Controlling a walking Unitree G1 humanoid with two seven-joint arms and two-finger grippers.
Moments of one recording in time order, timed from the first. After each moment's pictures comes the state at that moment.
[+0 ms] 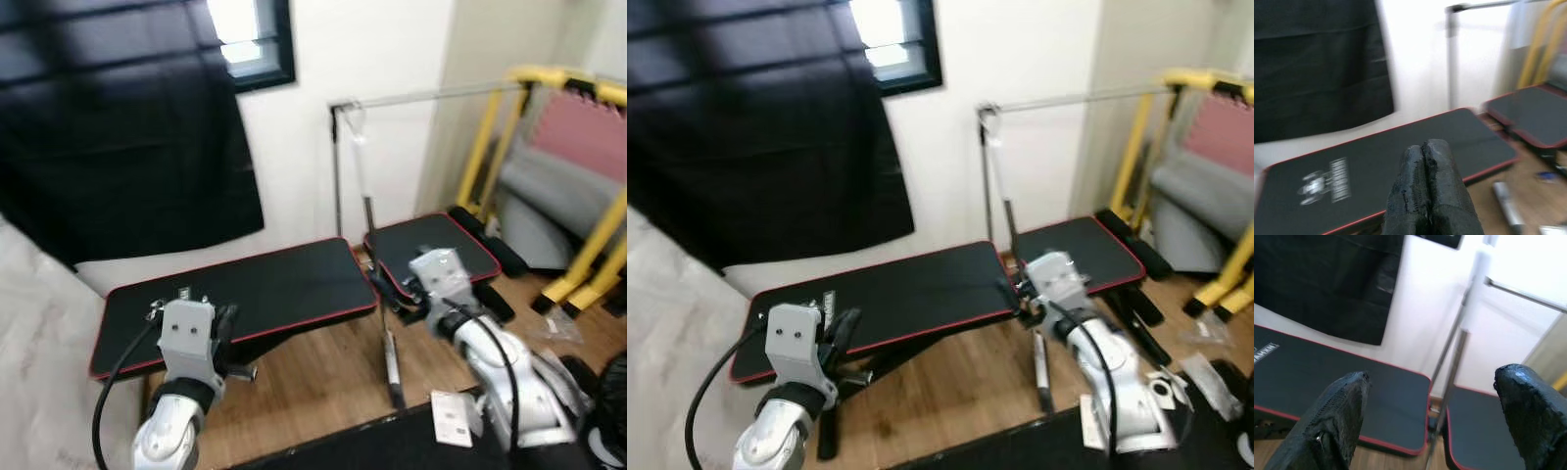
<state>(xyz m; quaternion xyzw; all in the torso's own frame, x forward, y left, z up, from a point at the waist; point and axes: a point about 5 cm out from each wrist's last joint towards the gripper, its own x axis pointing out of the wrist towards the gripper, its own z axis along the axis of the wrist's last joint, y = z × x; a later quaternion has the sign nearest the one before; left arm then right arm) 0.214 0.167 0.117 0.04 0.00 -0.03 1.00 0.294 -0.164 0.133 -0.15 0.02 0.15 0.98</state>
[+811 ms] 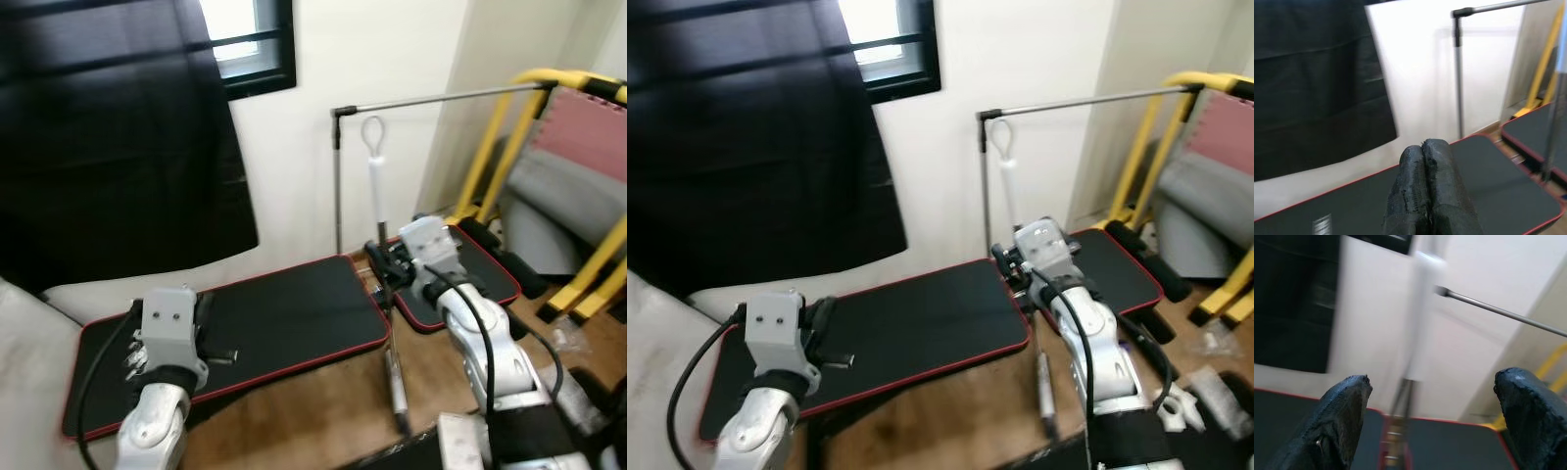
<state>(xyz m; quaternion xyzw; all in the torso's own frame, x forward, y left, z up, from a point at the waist) 0.213 0.162 0.120 0.03 0.00 -0.03 1.00 0.306 -0.172 0.136 -0.18 0.03 0.08 0.98</state>
